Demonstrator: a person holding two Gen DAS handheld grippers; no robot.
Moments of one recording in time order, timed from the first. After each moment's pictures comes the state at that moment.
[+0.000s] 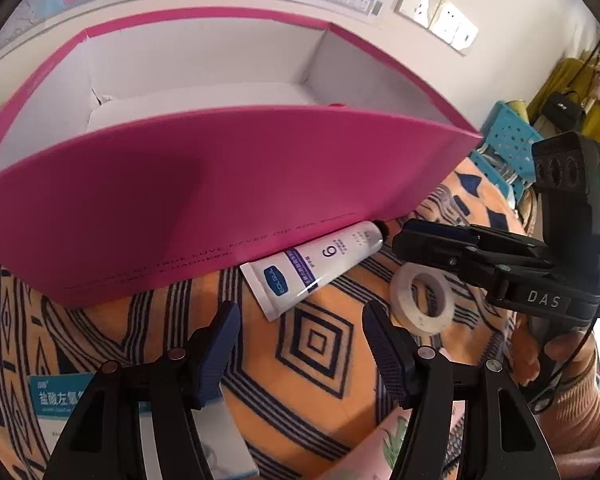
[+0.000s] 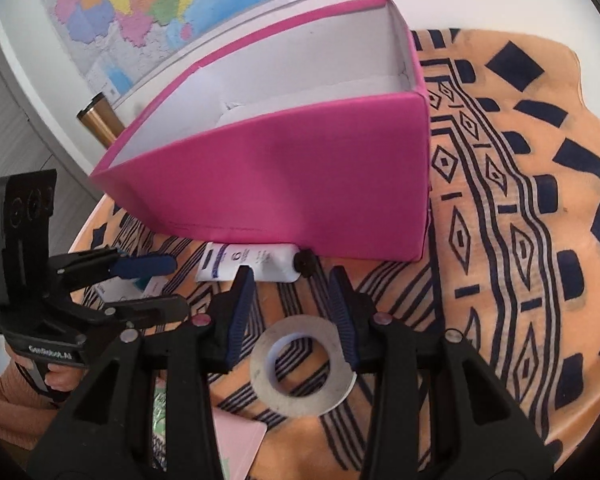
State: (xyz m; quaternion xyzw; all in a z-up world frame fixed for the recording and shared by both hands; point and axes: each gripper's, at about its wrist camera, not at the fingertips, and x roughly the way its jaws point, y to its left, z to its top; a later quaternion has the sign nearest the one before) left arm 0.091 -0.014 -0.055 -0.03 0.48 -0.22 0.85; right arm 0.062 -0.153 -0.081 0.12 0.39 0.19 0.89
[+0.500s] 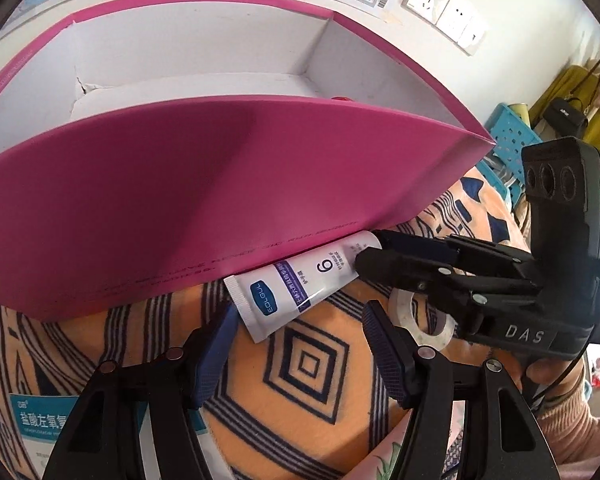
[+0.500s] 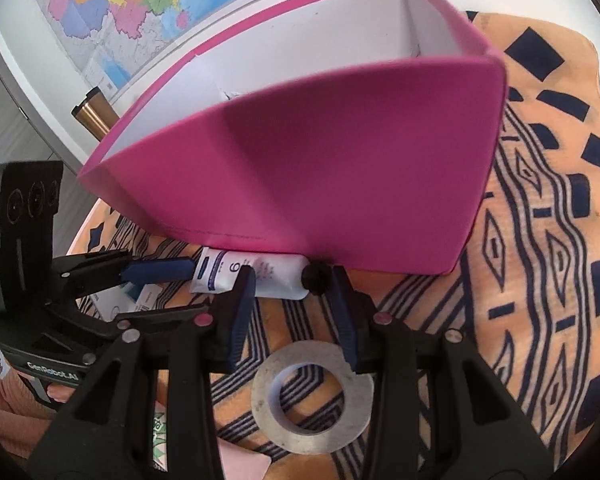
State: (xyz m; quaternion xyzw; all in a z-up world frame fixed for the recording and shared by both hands) left arm 0.107 -0.020 -0.060 -0.05 0.50 -0.23 0.84; right arm 0.081 -0.139 -0.091 0.12 0.40 0.20 0.88
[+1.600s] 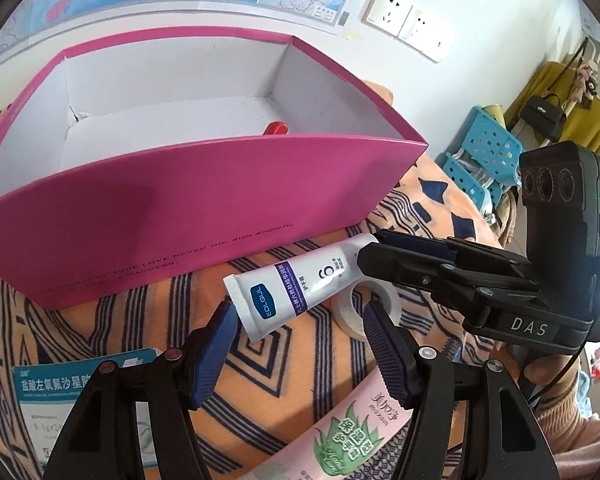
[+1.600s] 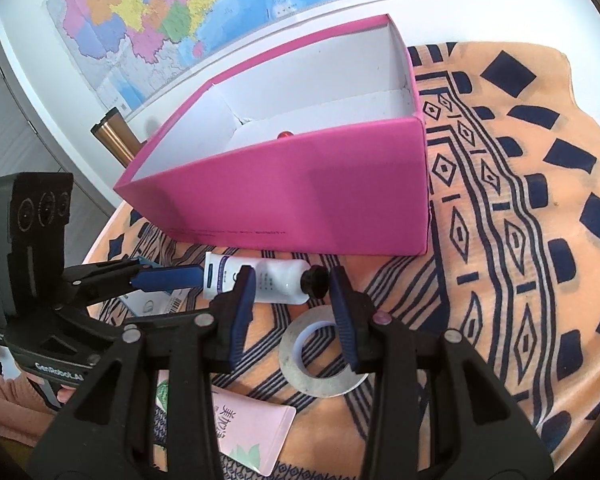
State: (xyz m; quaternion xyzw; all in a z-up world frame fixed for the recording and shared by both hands) left arm 0.073 -0.035 -0.030 -0.05 0.46 -0.25 0.85; right arm 0.038 -0.153 -0.064 0.14 0.36 0.19 0.90
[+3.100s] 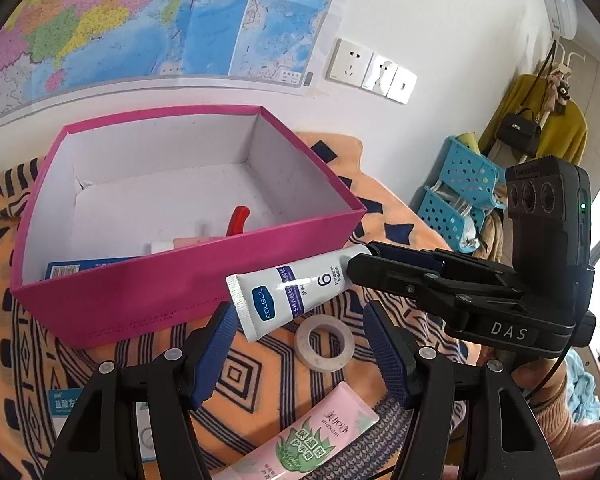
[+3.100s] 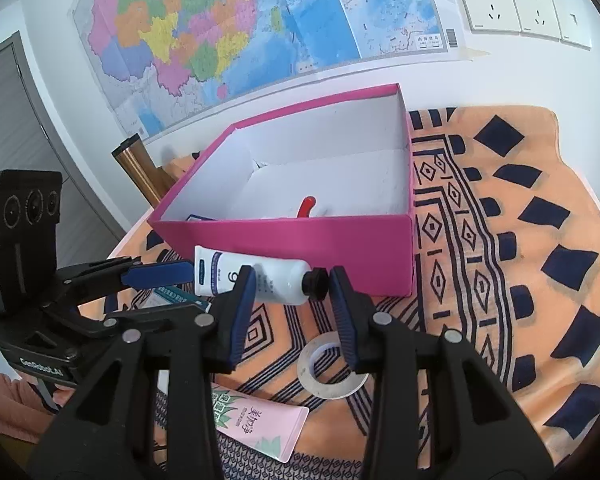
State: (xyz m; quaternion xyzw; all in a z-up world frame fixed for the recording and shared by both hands) left arm 0.051 -0.042 0.030 -0.04 0.39 -0.27 0.88; right arm 0.012 -0.158 -0.016 0.12 0.30 0.19 0.93
